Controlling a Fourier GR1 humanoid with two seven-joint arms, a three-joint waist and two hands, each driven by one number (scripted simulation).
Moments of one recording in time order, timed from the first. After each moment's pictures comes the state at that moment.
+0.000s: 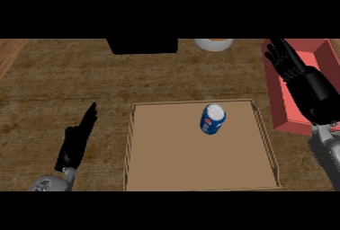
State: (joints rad) left arm -0.10 0.39 -0.35 -1.30 0.21 0.32 0.02; right arm -0.39 -0.50 0.16 -1.60 -0.28 -0.02 0.09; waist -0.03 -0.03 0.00
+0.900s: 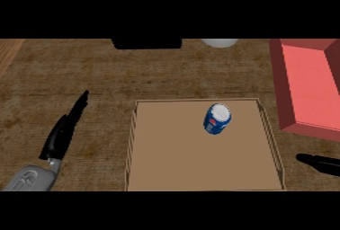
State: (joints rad) left arm -0.16 0.50 -0.34 -1.31 0.12 0.26 -0.07; right arm -0.03 -0.47 -0.18 -1.28 -0.17 0.09 -1.03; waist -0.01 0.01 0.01
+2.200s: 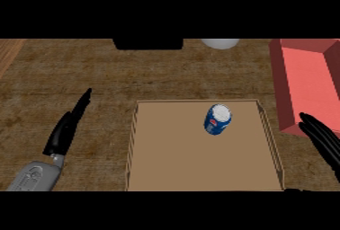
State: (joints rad) left arm -0.18 0.43 -0.26 -1.27 0.02 0.19 -0.06; right arm 0.26 -0.51 0.02 -1.98 0.46 0.00 -0.32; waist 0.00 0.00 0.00
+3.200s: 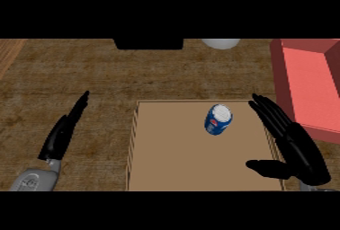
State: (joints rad) left arm -0.12 0.36 -0.14 -1.36 -0.10 0.09 -0.02; right arm 0.02 -0.29 0.13 -1.78 0.75 0.00 -0.22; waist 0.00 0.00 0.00
